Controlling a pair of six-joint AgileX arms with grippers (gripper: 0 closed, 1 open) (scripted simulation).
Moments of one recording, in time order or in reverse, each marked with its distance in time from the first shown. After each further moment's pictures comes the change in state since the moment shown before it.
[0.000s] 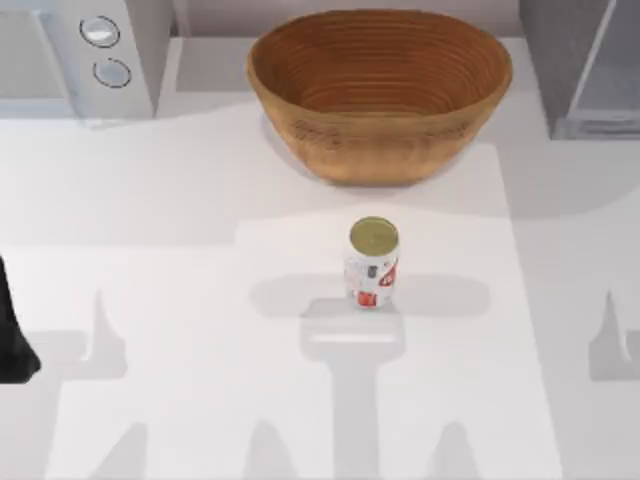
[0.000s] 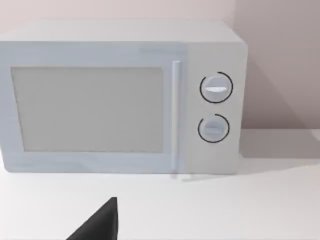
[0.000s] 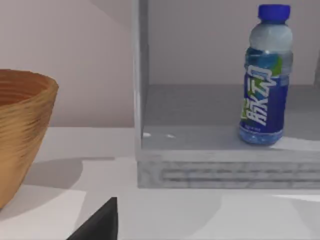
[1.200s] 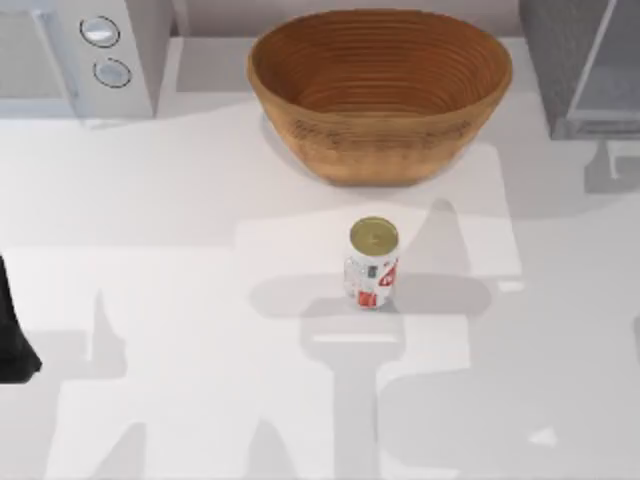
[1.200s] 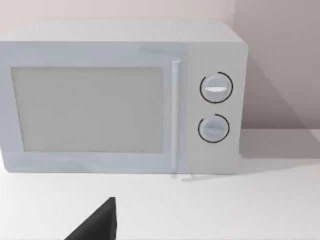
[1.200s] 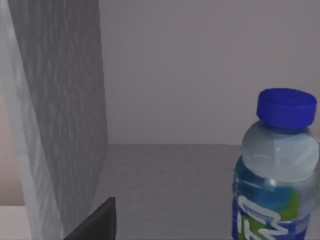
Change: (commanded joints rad) left arm 0.000 0.000 0.000 0.000 0.000 0.000; right arm -0.181 1.552 0.649 0.871 -0.159 0.007
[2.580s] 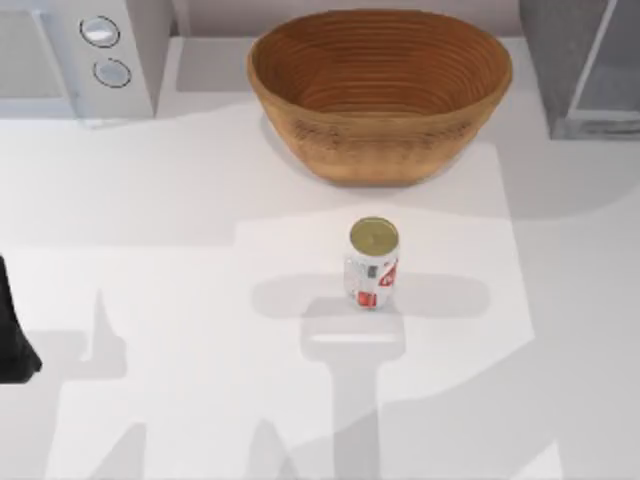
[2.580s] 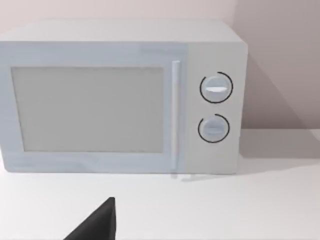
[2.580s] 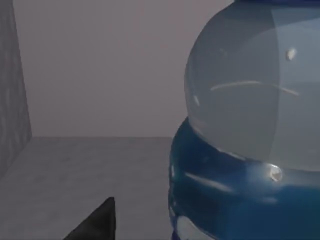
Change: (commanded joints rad) left arm 0.000 0.000 0.000 0.000 0.000 0.000; right arm -0.052 0.696 0.473 0.250 -0.034 0.000
